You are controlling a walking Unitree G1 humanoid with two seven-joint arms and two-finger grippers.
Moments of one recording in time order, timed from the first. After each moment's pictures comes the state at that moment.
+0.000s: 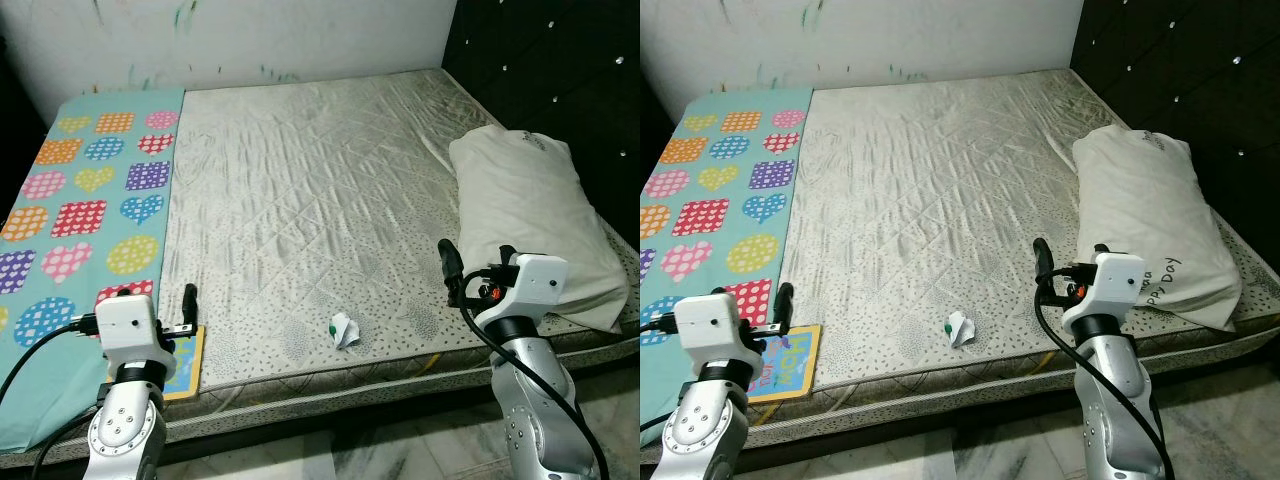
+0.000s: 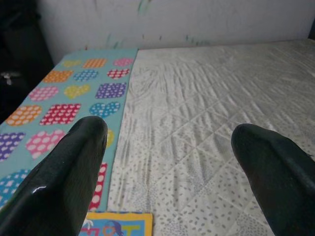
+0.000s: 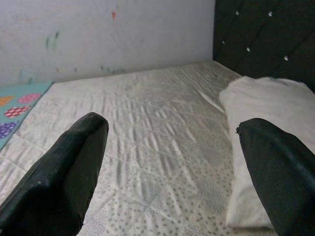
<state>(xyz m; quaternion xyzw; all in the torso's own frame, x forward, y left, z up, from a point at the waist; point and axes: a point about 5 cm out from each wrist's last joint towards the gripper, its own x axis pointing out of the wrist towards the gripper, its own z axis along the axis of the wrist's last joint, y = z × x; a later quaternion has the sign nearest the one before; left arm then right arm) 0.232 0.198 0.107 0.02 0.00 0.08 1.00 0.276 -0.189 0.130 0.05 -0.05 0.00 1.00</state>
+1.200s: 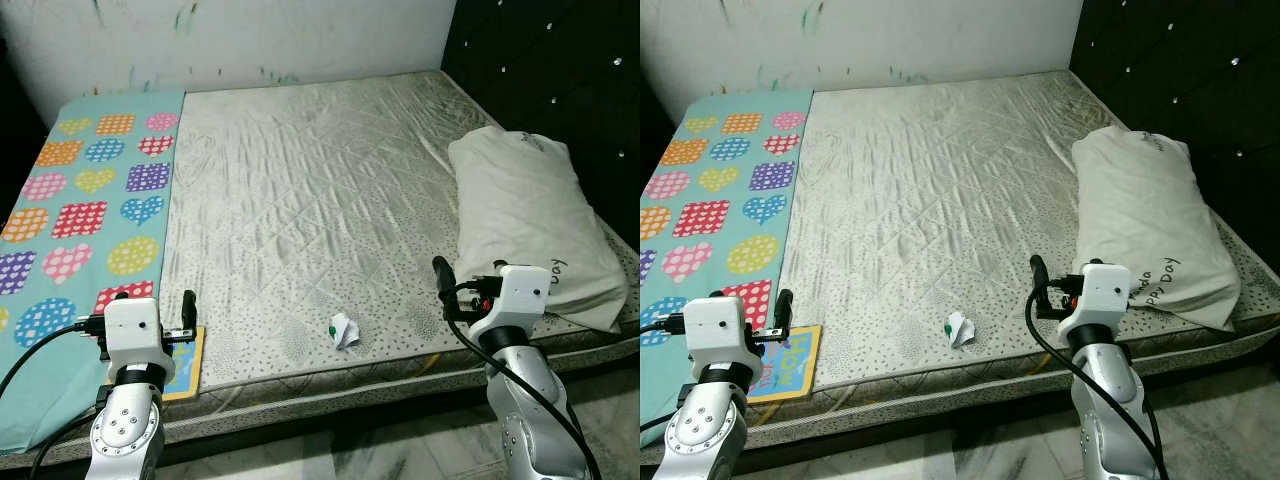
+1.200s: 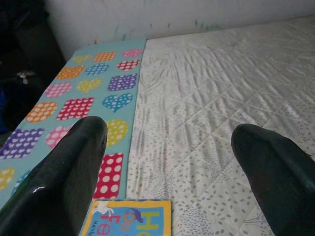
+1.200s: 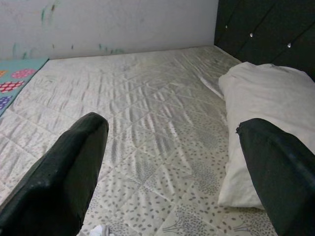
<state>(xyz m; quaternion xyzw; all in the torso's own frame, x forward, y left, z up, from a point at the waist) 0.231 0.202 0.099 0.05 0.03 0.10 0.99 0.274 -0.186 0.115 0.02 -0.02 0.00 1.00</state>
